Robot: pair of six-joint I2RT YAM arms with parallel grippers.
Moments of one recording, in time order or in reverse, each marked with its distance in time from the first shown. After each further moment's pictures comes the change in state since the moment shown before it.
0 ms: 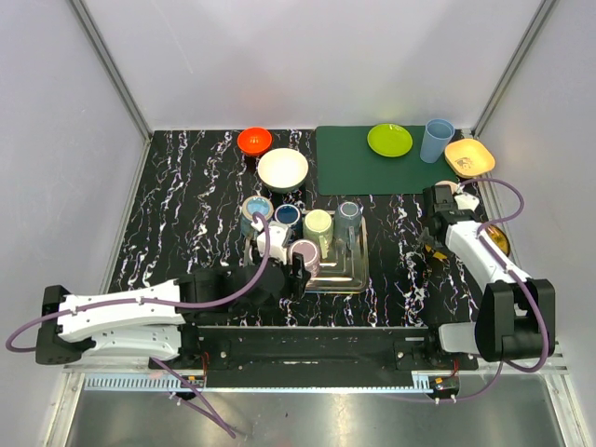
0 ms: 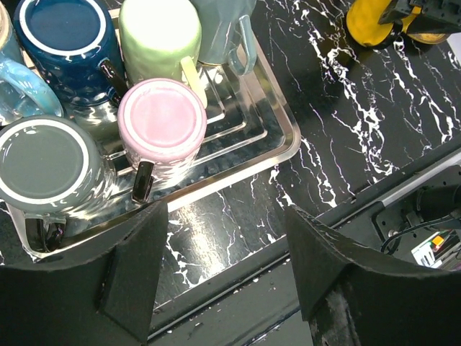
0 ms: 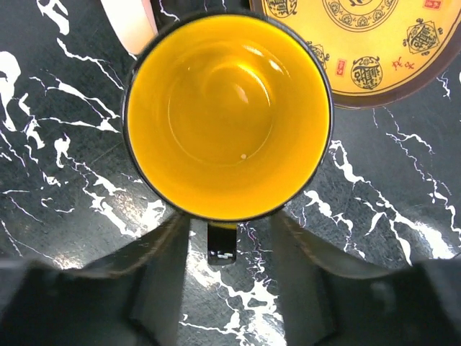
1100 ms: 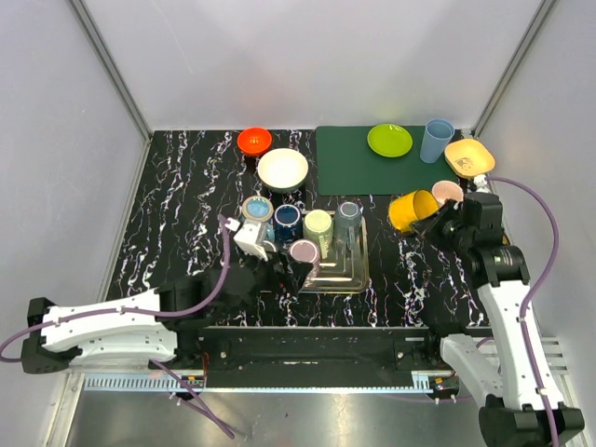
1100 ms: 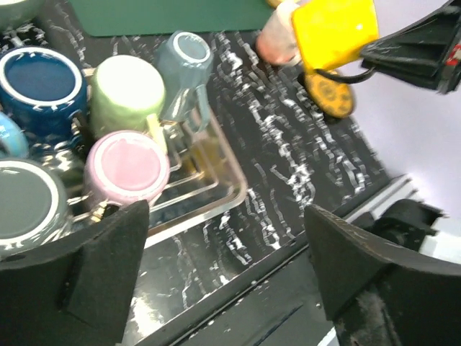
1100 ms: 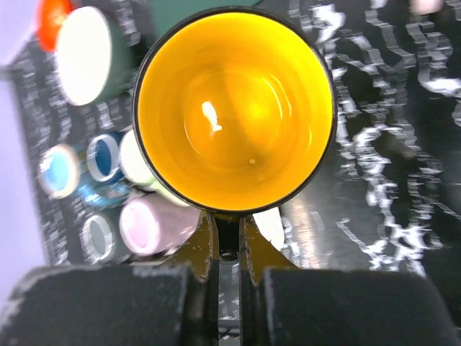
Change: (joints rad) left arm 0.009 -0.139 -0.108 0.212 -0.030 0.027; right arm -0.016 -0.494 0.109 -0.117 -0.549 -0.002
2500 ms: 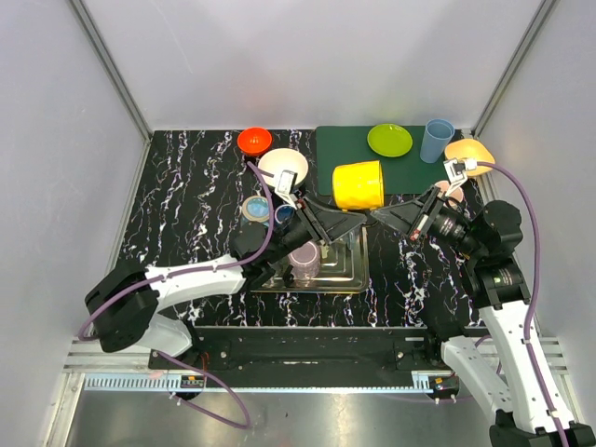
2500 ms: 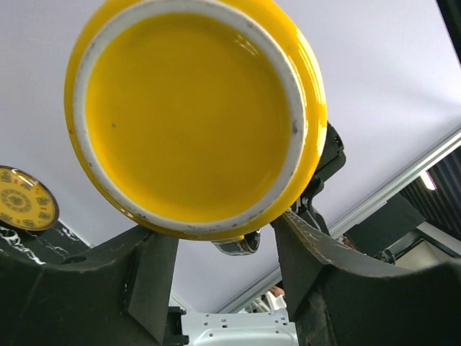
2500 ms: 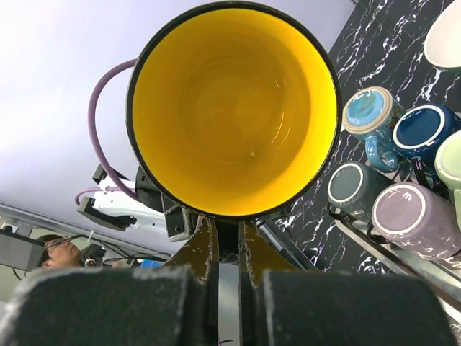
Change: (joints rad) left arm 0.358 0.558 -0.006 1.397 0.813 -0.397; right arm 0.118 -0.142 -0.069 0.661 -0.732 0.350
